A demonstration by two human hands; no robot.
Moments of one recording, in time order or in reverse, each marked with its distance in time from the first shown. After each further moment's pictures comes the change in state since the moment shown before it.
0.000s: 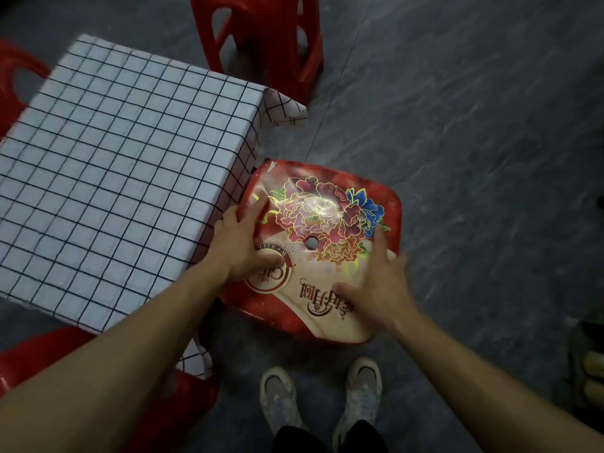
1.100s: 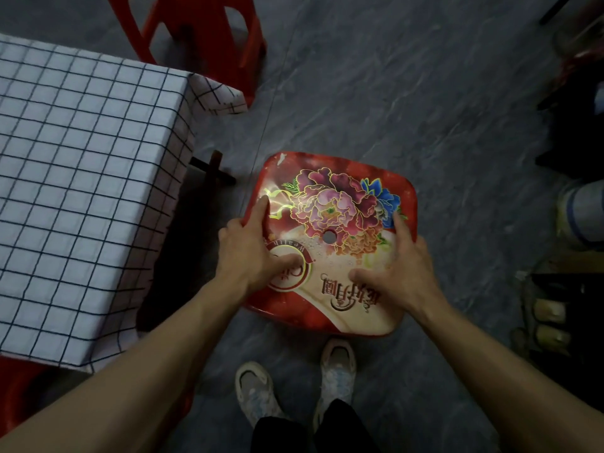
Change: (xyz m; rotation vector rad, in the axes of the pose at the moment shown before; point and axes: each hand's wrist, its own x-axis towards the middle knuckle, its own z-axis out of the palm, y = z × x) left_hand -0.019 0.090 0.077 -0.027 0.086 0.058; right_hand -0.005 0.103 -0.066 0.089 0.157 0.073
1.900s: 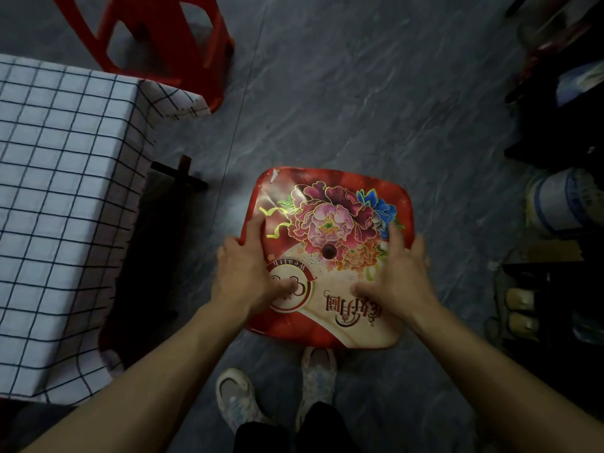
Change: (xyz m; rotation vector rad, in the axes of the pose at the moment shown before) left_hand -0.013 0.055 0.026 0.043 -0.066 0.021; right_hand 0.008 0.021 -0.042 -0.168 -0.028 0.085
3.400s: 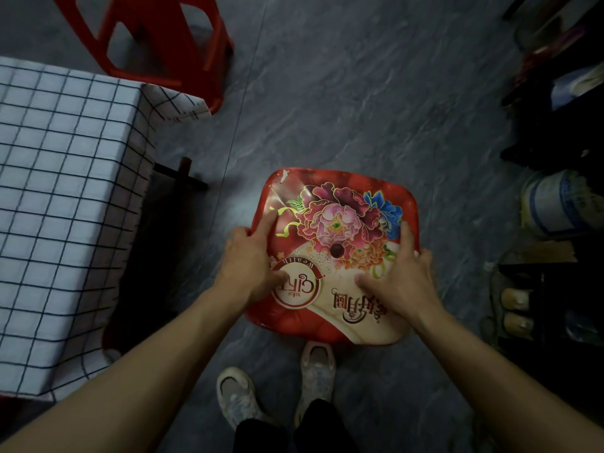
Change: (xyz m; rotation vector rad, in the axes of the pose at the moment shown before) left_hand 0.012 0.004 -0.015 -0.018 -0.120 0.026; right_hand -0.001 0.010 0.002 0.102 0.060 0.092
